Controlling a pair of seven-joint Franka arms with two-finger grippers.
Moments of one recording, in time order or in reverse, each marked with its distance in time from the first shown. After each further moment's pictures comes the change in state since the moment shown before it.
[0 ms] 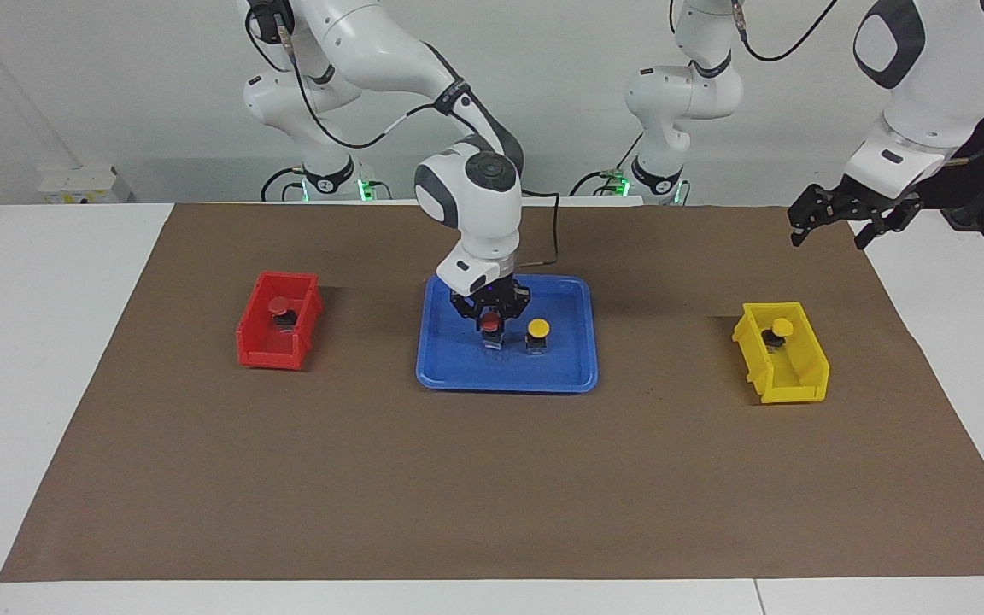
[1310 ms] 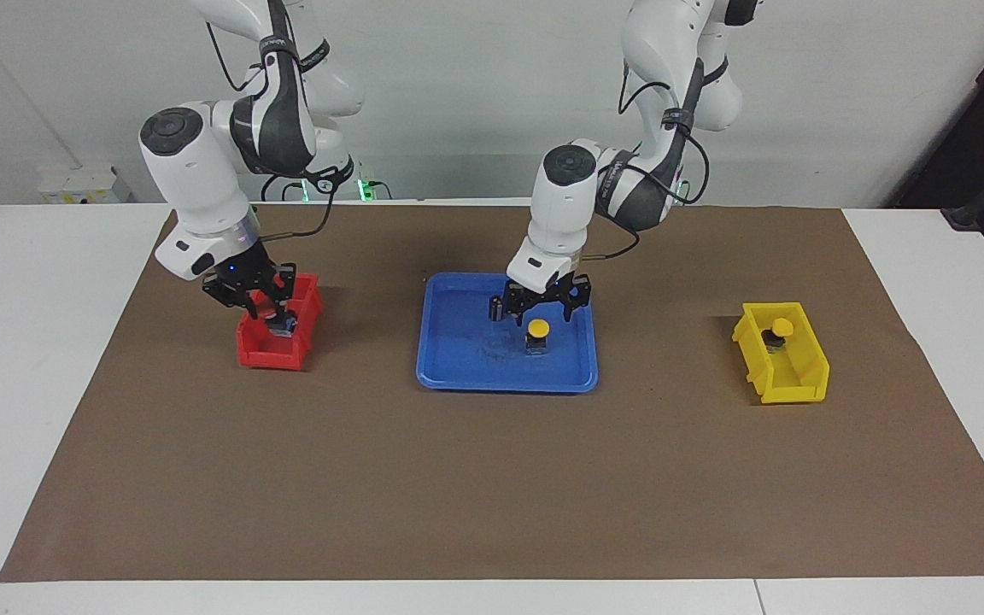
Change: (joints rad) left arm -0.621 0.298 -0.031 -0.285 -0.030 0.654 -0.838; right arm -0.610 -0.397 -0.017 -0.335 0.113 -0.043 -0.909
